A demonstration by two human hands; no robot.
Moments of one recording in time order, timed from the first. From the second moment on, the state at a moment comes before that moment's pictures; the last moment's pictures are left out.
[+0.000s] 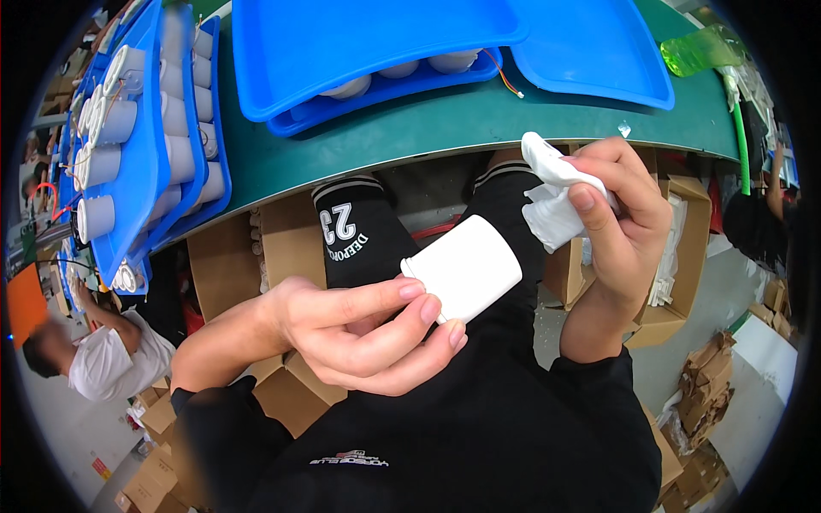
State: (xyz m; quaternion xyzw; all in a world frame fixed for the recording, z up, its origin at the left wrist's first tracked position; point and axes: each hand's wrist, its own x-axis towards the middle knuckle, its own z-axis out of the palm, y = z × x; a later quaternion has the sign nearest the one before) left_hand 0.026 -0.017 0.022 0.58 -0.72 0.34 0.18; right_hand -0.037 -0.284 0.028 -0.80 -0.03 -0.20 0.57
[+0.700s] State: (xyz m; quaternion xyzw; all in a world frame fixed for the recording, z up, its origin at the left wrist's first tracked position) left_hand 0.026 -0.023 0.025 0.57 -0.70 0.37 0.22; right_hand -0.055 -0.244 0.019 -0.60 0.01 -0.15 0.79
